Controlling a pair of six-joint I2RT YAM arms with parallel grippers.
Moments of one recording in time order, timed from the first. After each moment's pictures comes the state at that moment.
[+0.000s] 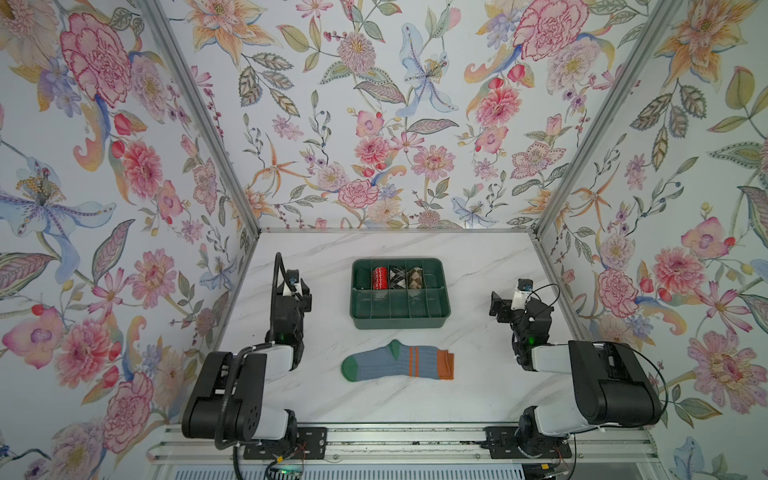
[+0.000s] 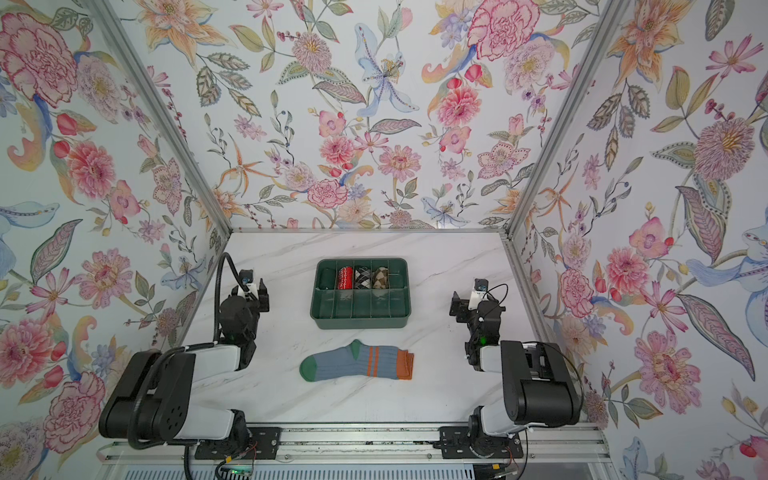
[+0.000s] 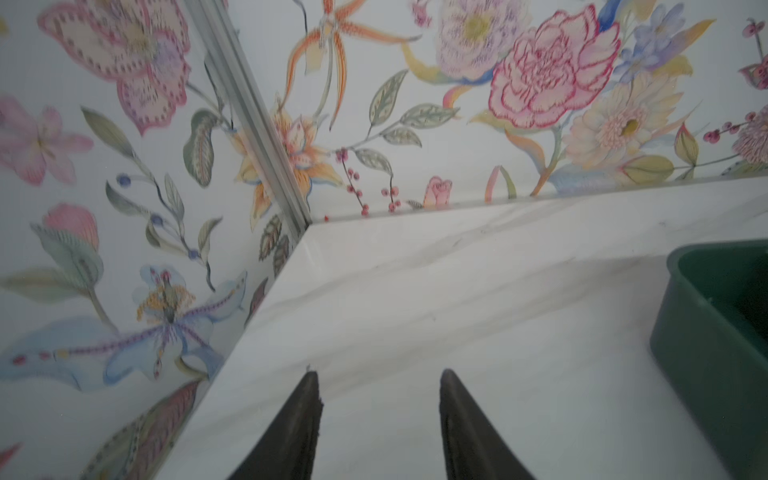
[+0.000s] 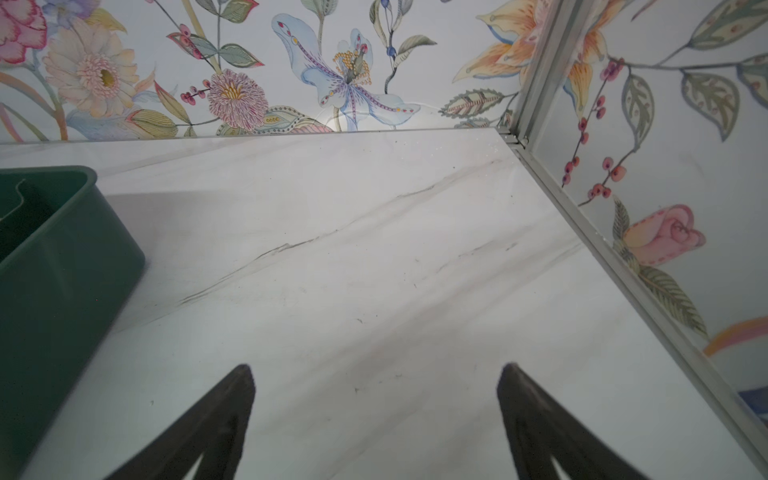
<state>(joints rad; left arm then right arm) -0.07 1.36 0.51 0.75 -0.23 0.18 -0.05 1.42 0.38 0.75 0.00 0.02</state>
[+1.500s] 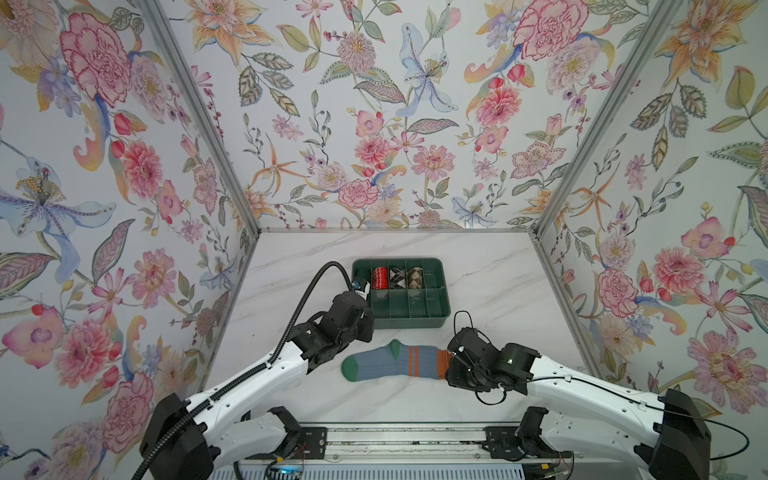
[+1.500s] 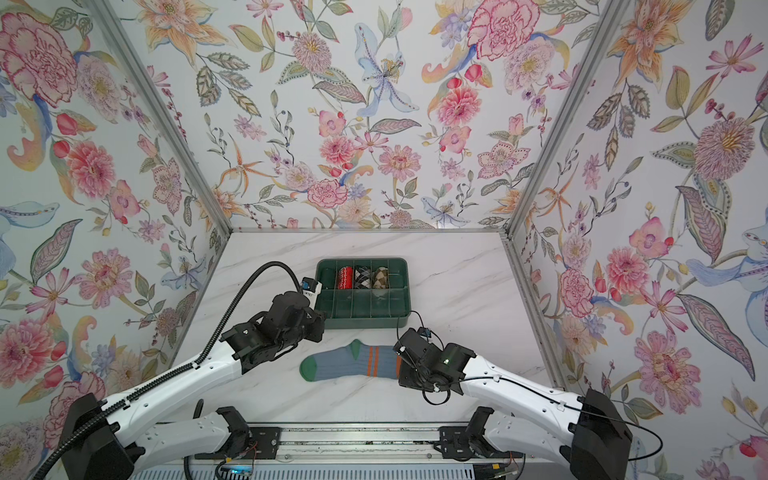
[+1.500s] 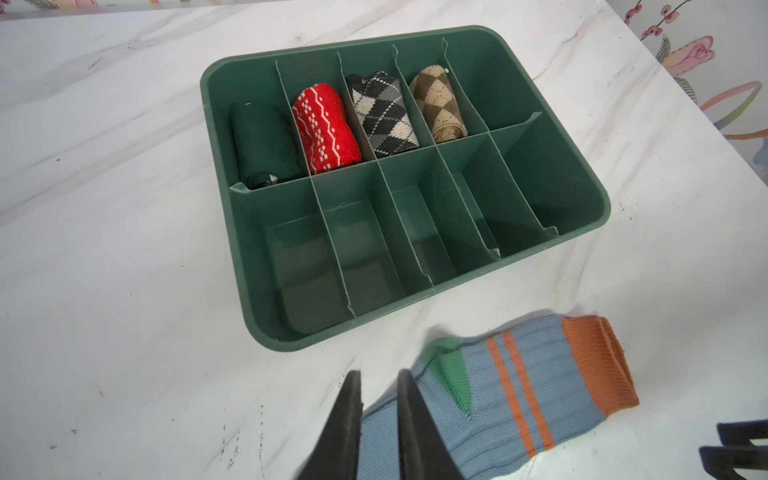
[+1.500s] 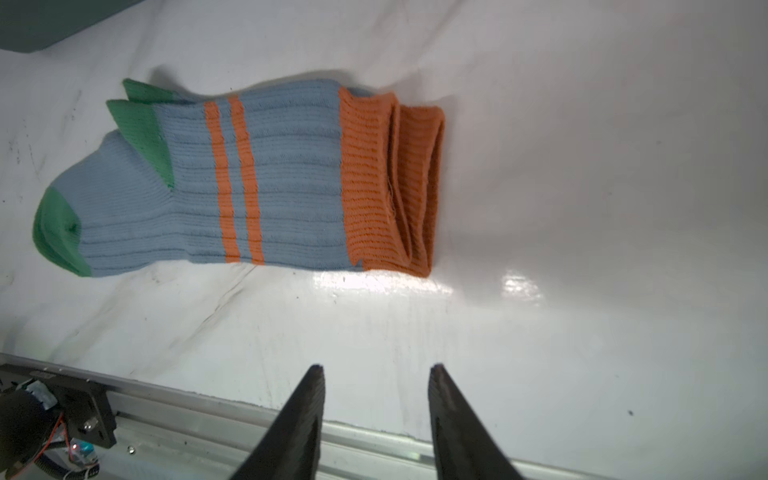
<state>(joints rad) -0.72 1.12 0.82 -0.42 -0.16 -0.37 0.97 1.09 0.67 -0.77 0.04 1.07</state>
